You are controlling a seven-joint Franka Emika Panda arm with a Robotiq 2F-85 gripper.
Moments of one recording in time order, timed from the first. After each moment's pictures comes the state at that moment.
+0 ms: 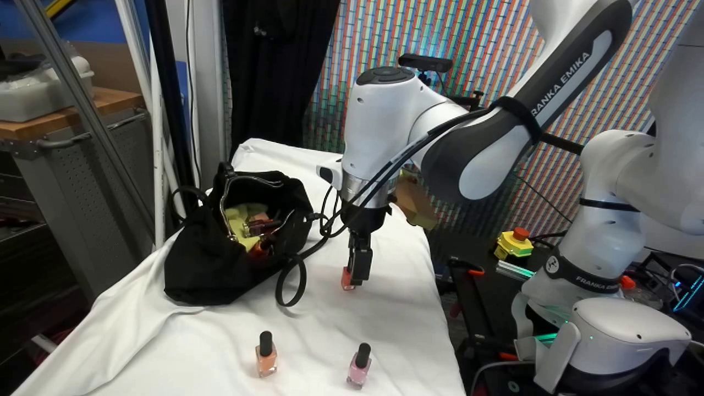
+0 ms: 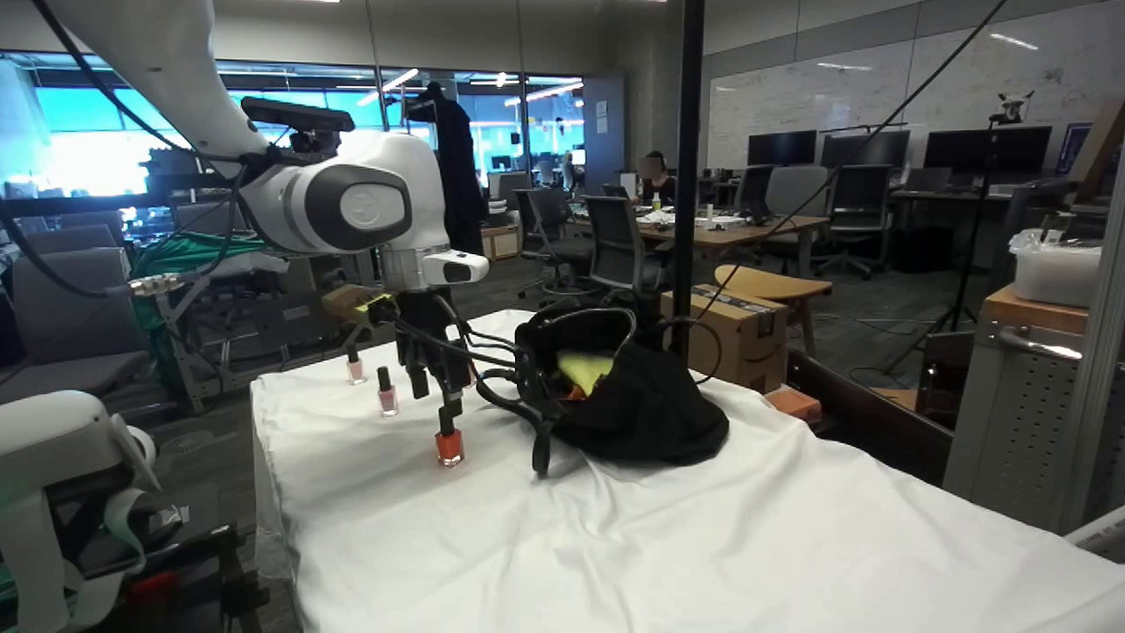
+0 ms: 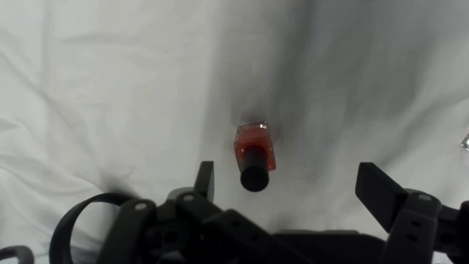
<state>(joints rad) 0.12 0.12 0.10 -2.42 -0.17 2.51 0.16</state>
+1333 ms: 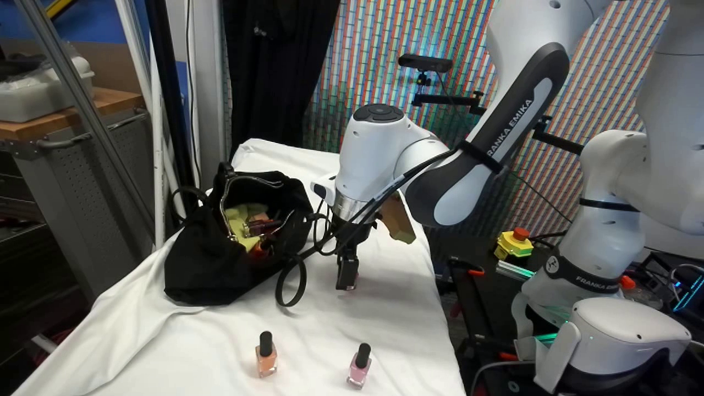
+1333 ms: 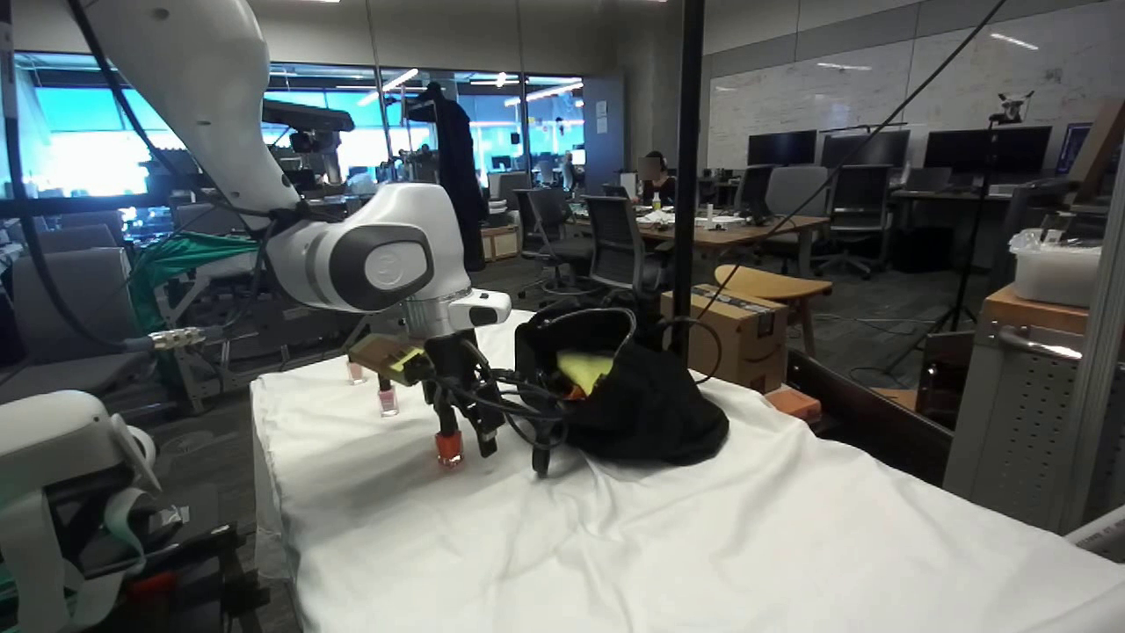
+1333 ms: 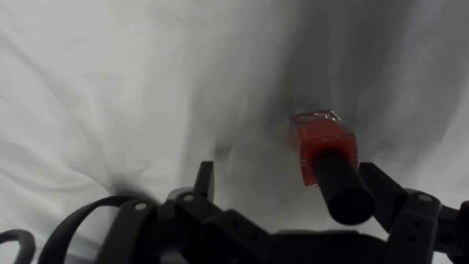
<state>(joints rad) 0.12 0.26 0.01 -2.42 -0.26 2.74 0.13</state>
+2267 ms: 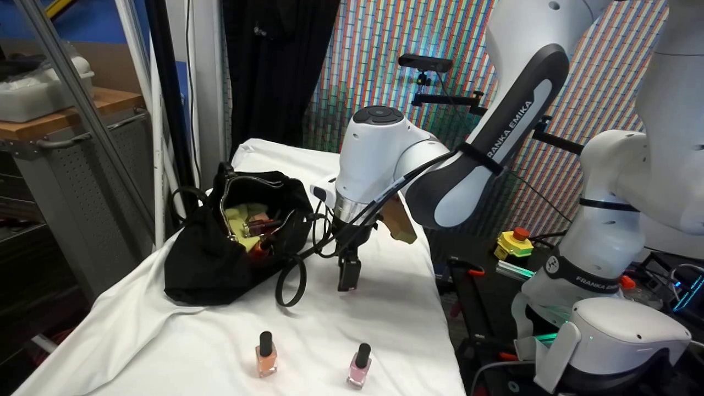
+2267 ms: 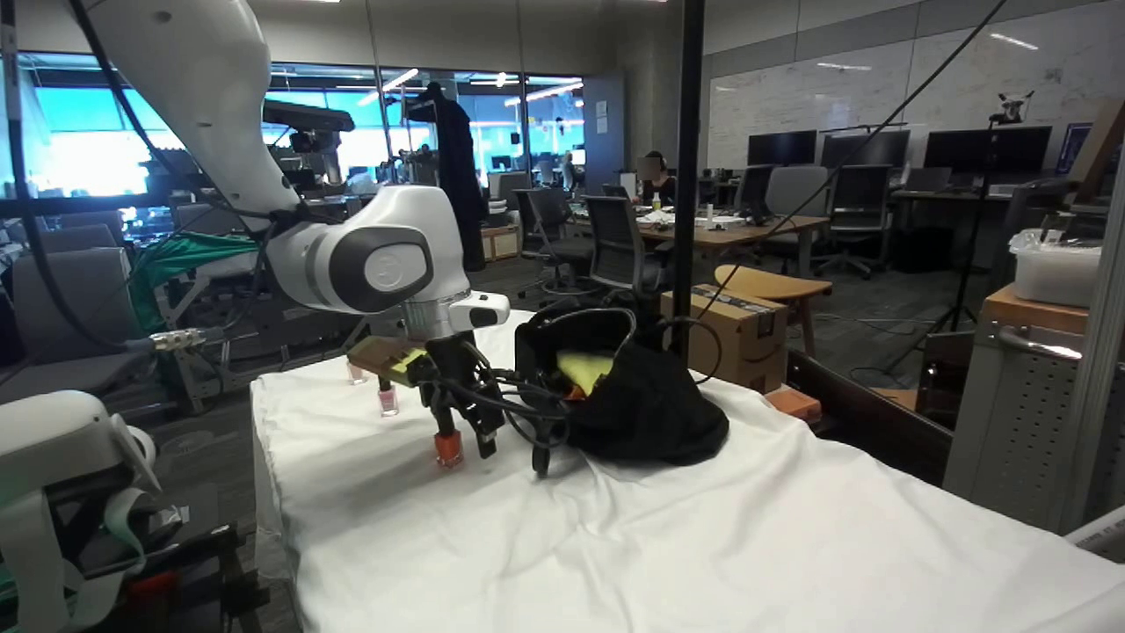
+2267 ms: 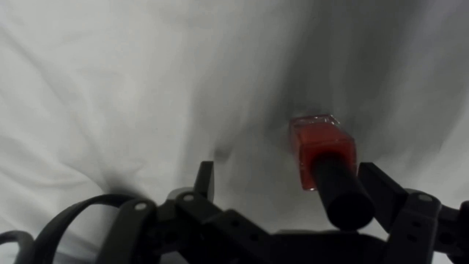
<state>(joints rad) 0.12 0.27 0.02 -2.42 -0.26 2.74 0.09</state>
